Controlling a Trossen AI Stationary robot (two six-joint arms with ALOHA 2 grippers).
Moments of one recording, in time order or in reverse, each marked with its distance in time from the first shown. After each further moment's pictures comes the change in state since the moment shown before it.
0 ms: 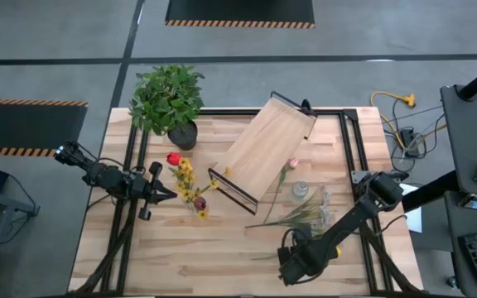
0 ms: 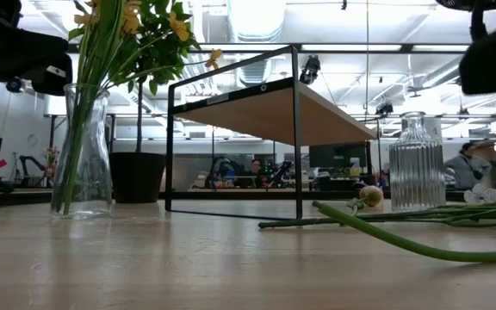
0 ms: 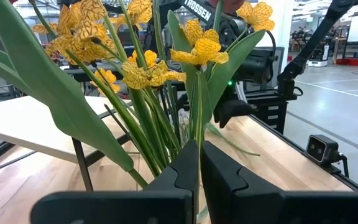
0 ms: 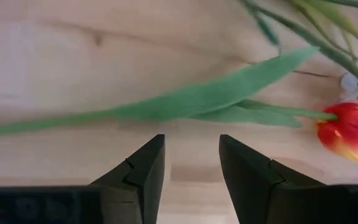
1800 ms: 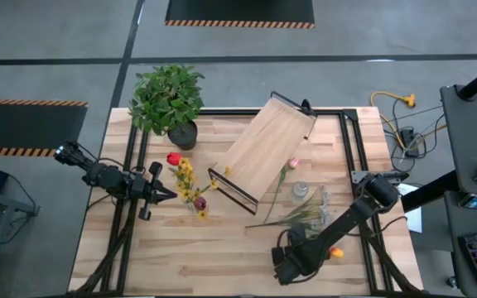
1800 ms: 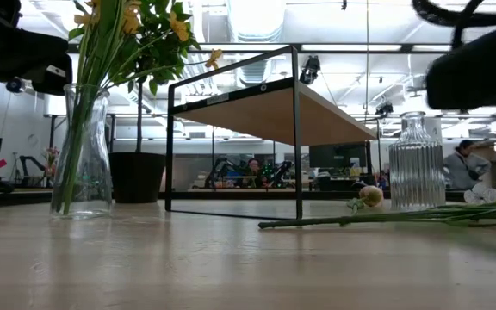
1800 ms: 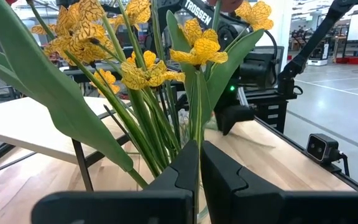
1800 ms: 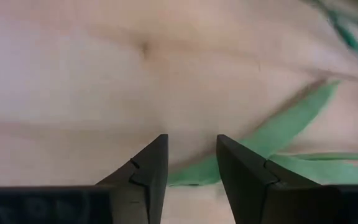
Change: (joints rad) left arm 0.000 0.001 0.000 0.000 0.001 0.008; right arm -0.014 0.031 -0.002 0.107 0.044 -0.028
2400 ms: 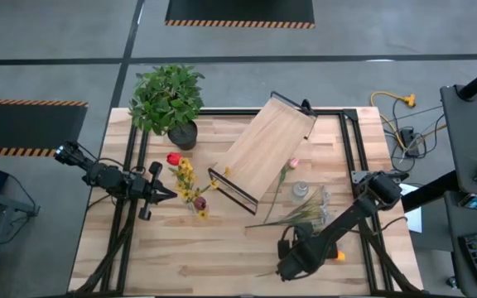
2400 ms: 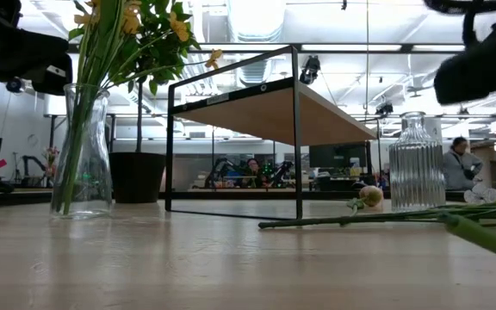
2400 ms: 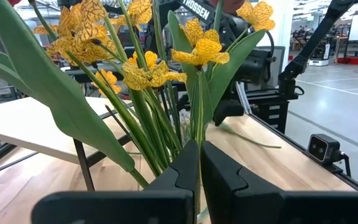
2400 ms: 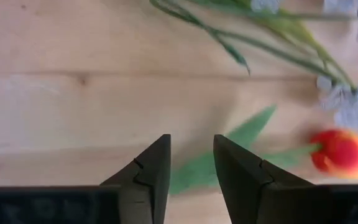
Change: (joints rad) left arm 0.000 0.000 0.000 0.000 -0.004 0.000; right arm -0.005 -0.034 0.022 -0.163 -0.061 0.133
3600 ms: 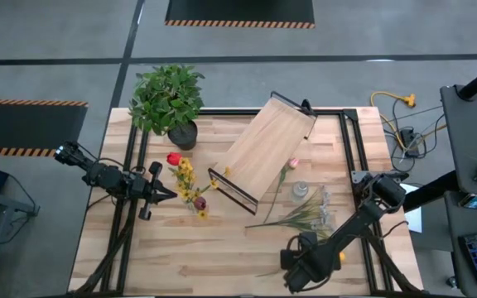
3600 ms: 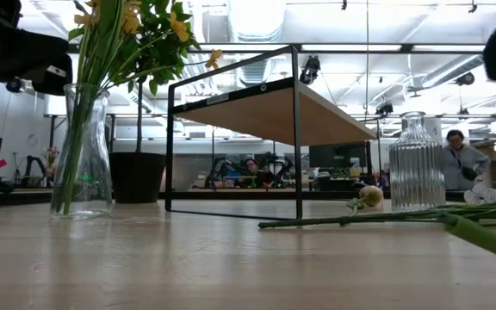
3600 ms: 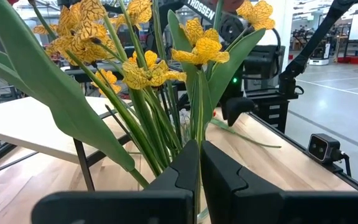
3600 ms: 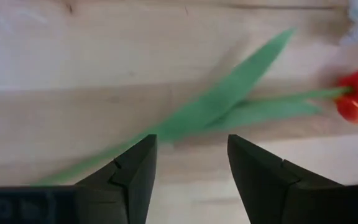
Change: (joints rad) left arm 0.000 0.000 0.000 -0.003 0.000 0.000; right arm 0.070 -0.002 -0.021 0.117 -0.009 0.105
